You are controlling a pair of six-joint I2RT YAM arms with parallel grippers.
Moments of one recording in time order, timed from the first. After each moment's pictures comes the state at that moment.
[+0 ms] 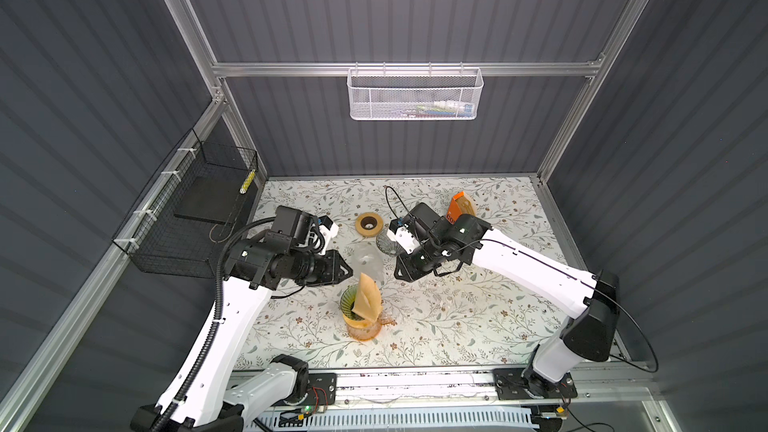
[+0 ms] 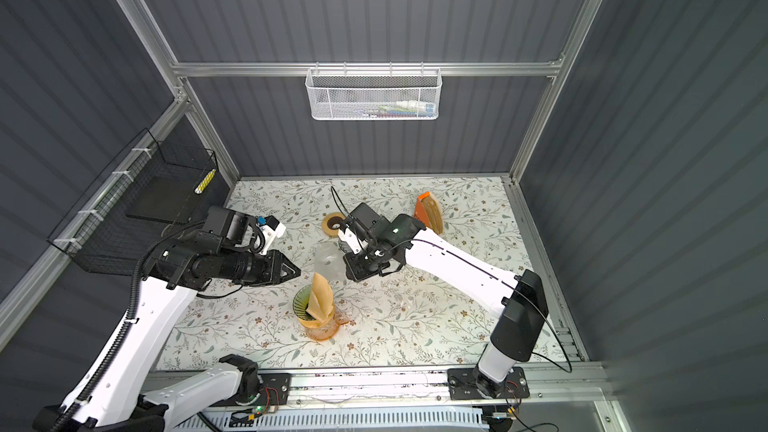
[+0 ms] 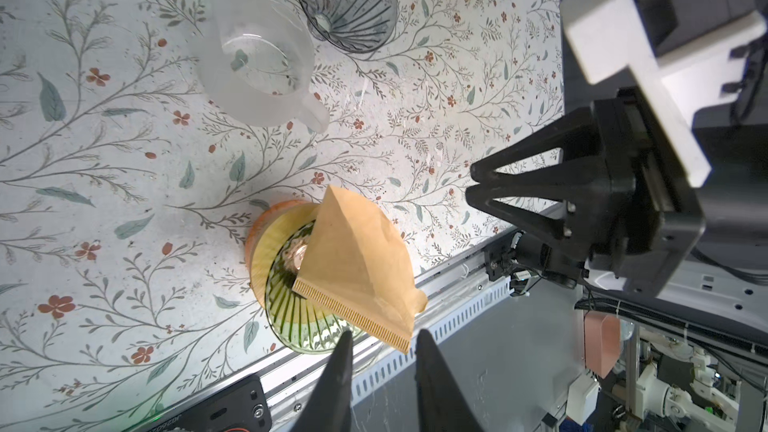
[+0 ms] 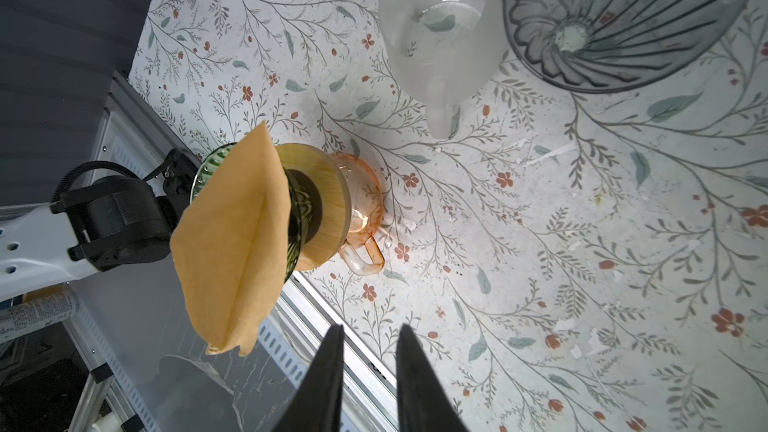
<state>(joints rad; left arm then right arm) -0.39 1.08 1.35 -1.33 0.47 -0.33 0.92 1.65 1.58 -0.99 -0.26 0.40</state>
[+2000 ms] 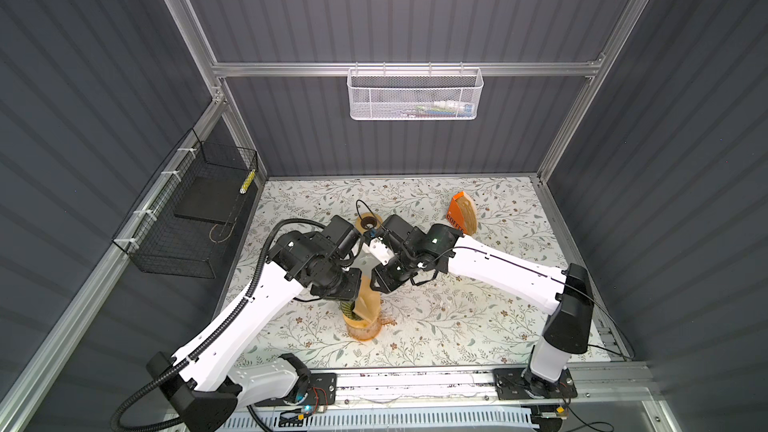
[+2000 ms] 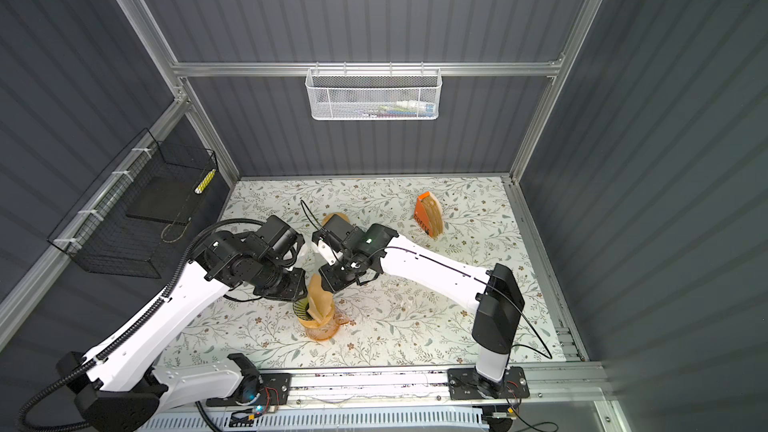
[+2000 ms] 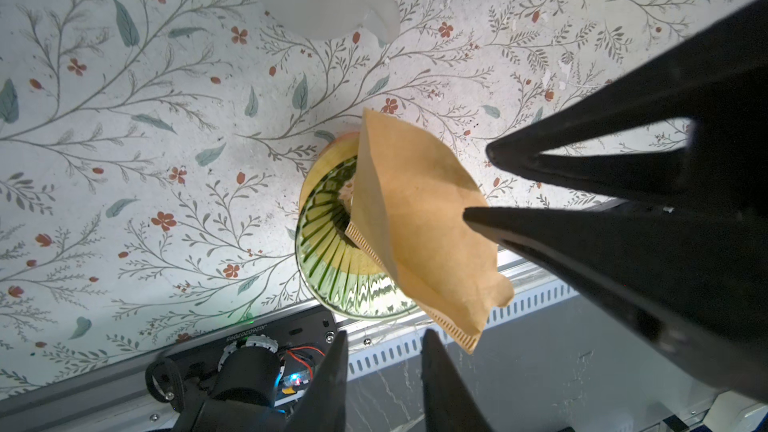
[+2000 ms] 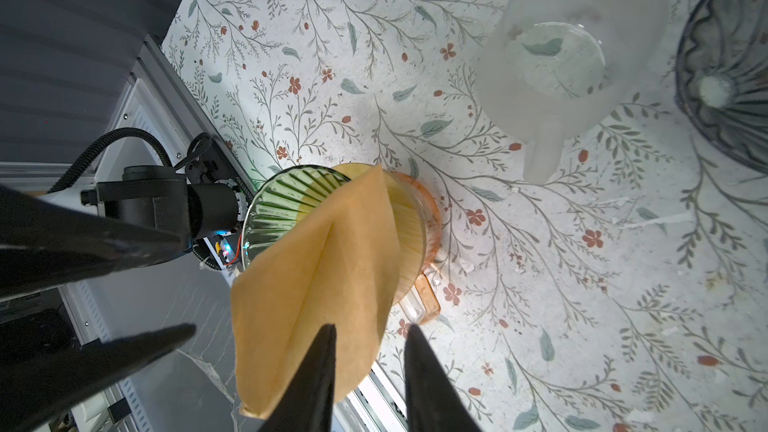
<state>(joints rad) -0.71 1.21 1.38 -1.47 0.11 -0.47 1.04 1.77 1.66 -0.92 -0.26 0.37</state>
